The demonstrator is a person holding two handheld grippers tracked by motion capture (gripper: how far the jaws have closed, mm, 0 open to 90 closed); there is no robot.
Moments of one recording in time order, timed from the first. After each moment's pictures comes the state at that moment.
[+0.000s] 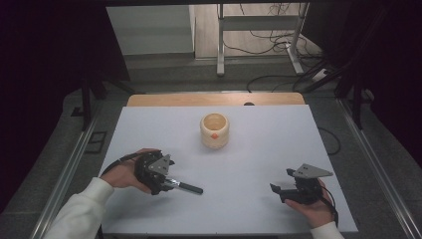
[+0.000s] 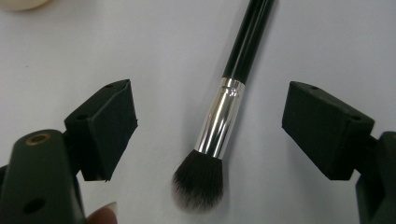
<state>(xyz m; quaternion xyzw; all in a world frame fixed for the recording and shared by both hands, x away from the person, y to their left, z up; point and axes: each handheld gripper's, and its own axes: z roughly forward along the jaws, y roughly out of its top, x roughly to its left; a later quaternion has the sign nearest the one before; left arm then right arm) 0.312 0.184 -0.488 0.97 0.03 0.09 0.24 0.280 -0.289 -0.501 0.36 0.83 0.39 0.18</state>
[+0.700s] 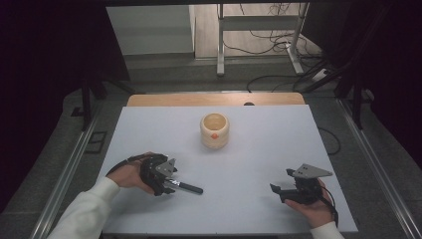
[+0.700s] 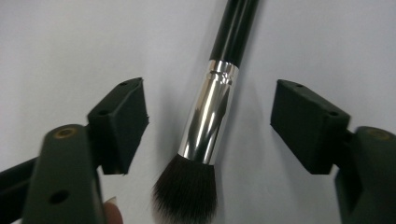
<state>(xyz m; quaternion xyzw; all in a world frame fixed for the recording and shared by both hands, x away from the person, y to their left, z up) 0.323 0.176 -0.508 0.98 0.01 0.05 0.20 0.280 -0.289 -0.501 0.36 0.83 0.39 0.18</state>
